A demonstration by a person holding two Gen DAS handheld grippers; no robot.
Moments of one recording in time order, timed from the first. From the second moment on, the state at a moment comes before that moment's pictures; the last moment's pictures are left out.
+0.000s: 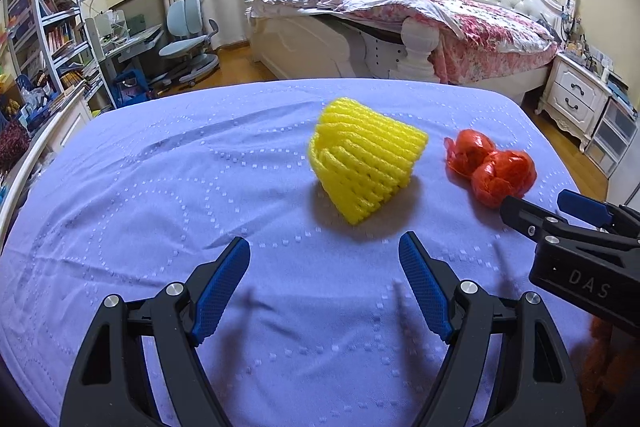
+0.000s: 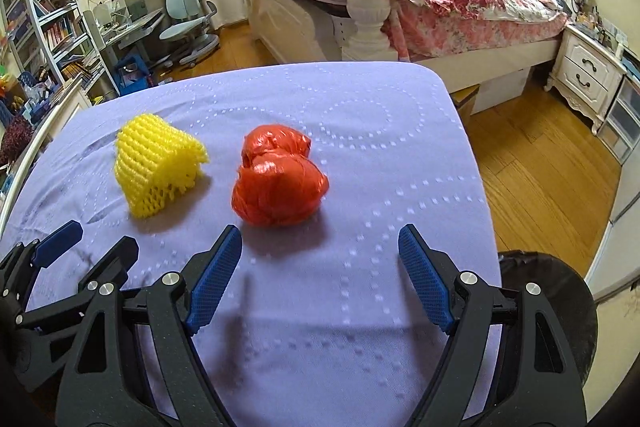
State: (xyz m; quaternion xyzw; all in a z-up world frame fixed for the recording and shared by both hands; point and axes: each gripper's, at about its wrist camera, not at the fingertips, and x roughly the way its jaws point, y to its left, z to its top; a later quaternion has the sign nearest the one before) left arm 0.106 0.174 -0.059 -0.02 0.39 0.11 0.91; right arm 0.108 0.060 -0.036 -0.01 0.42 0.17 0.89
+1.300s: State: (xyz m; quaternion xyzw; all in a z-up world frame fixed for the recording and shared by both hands) left arm 0.126 0.182 -0.057 -0.03 0.39 0.09 0.92; right arm 0.145 0.074 -0.038 0.01 0.43 0.17 0.88
